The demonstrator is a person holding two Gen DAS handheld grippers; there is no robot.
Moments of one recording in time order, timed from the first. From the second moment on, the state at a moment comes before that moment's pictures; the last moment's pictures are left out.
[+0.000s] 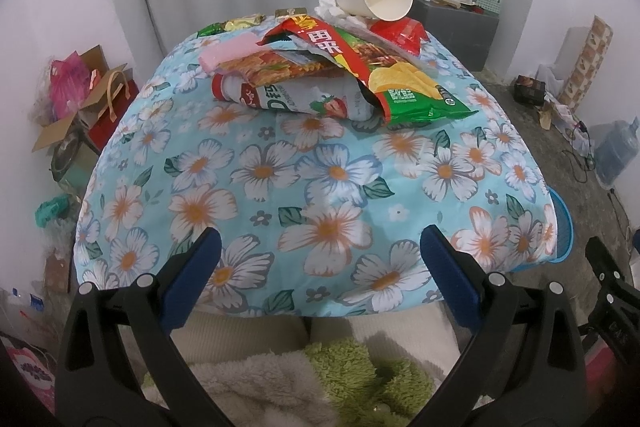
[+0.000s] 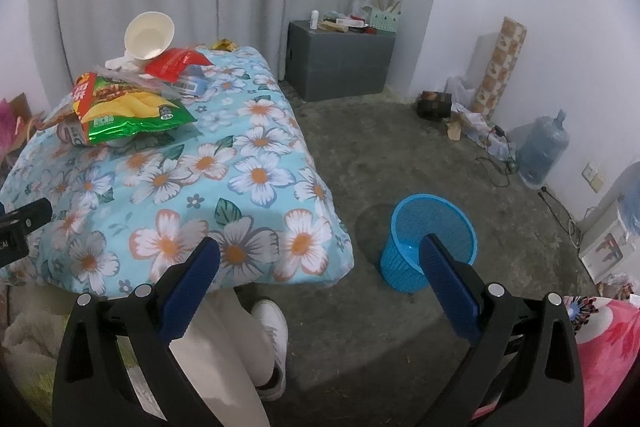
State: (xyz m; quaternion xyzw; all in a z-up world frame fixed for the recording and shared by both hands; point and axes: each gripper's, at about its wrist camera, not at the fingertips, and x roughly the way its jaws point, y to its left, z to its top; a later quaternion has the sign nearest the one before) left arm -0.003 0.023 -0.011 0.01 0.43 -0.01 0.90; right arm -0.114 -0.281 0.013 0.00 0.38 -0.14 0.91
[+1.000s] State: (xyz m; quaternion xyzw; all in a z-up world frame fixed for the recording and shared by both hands) left arm 0.034 0.164 0.003 -0.10 0.38 0.09 0.91; right arm -0.045 -0.225 0.027 0.00 0.32 0.01 0.95
